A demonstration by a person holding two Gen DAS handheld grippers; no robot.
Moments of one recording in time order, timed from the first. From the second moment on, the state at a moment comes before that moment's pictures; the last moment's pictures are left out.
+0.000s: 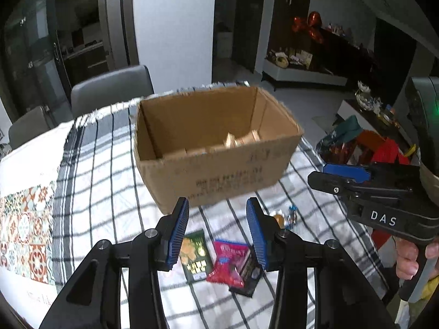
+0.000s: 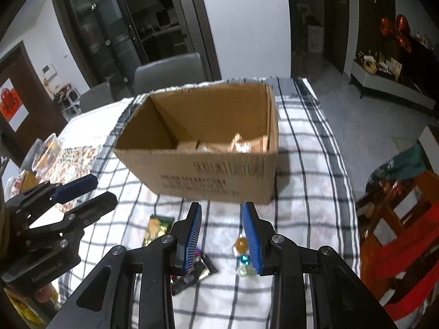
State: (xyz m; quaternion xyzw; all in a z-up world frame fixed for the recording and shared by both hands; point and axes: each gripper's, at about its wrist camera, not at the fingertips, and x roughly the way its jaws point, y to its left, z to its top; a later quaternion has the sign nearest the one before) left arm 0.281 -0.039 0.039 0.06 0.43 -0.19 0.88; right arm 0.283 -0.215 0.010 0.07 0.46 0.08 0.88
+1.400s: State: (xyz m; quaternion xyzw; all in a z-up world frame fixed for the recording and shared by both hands) left arm 0.286 -0.054 -0.088 0.08 0.60 -0.23 0.76; right arm 0.280 -0.224 -0.120 0.10 0.62 0.03 0.78
